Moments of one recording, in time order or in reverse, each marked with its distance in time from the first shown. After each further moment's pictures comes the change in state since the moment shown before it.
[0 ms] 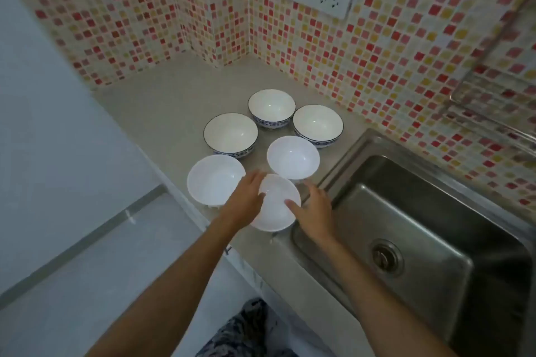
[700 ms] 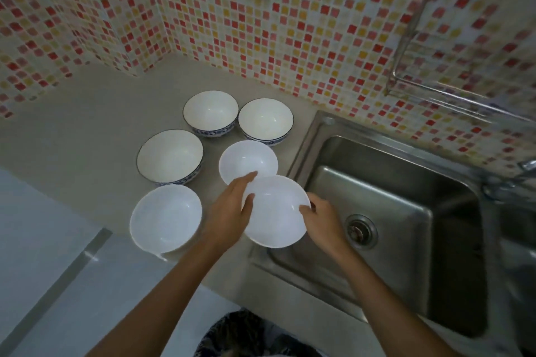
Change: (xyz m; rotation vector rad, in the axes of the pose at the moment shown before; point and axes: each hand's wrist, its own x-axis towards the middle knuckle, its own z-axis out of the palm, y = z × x) left_hand 0.039 0.038 0.002 -0.258 -0.052 0.202; right_hand -0.003 0.020 -0.056 0.185 0.095 0.265
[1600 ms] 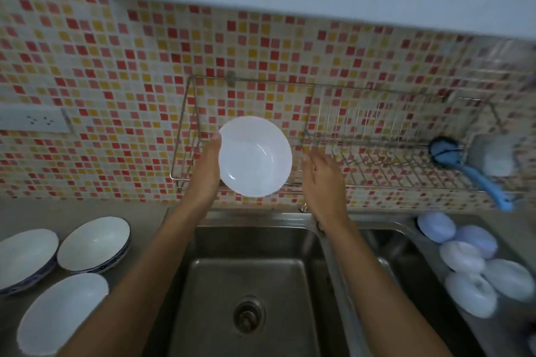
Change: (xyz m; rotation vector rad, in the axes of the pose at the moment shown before) left_hand 0.128 0.350 0.100 -0.792 -0.190 0.226; right_hand -0.008 0.000 -0.349 -0.276 0.975 -0.319
